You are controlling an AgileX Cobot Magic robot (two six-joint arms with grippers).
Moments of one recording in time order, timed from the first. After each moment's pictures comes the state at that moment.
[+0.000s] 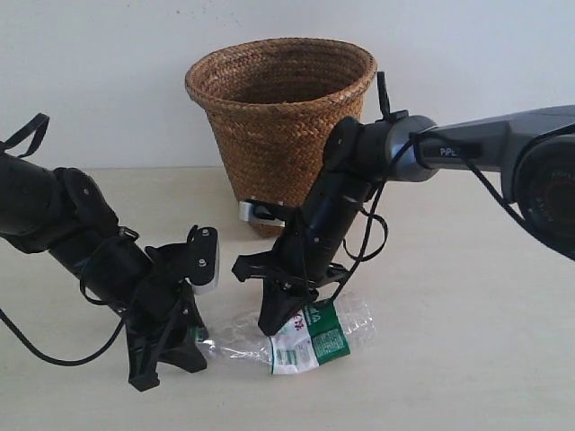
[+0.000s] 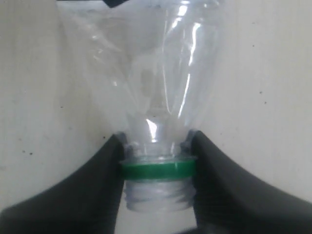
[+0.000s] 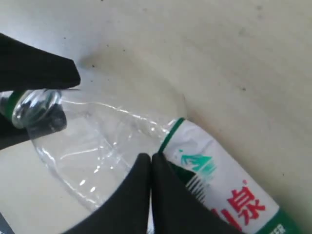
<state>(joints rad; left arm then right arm) -0.35 1.99 -1.07 -0.66 0.66 1.67 0.51 2.37 -1.80 0.62 1.21 -0.39</state>
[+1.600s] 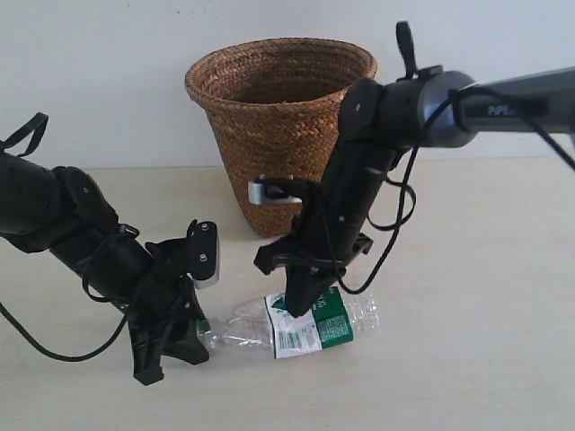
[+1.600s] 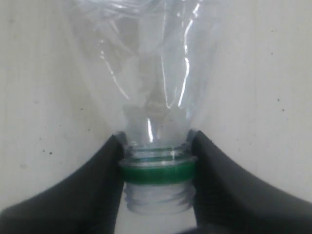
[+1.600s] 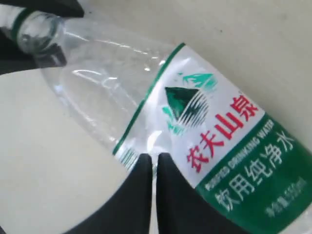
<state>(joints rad) -0.35 1.99 -1.07 -0.69 0.64 1.67 0.51 2.18 -1.68 0.50 1.20 -0.44</state>
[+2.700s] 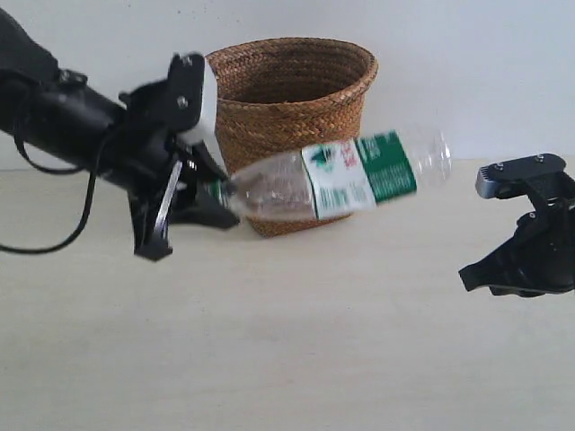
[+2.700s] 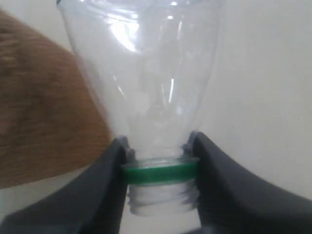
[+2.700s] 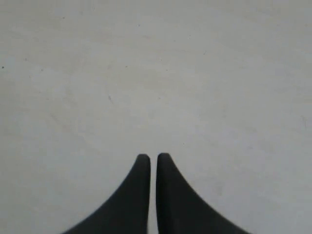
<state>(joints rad) -0.39 1.64 -1.22 -0.74 0.73 1.63 0.13 1.58 -0.79 0.38 0.38 -0.52</state>
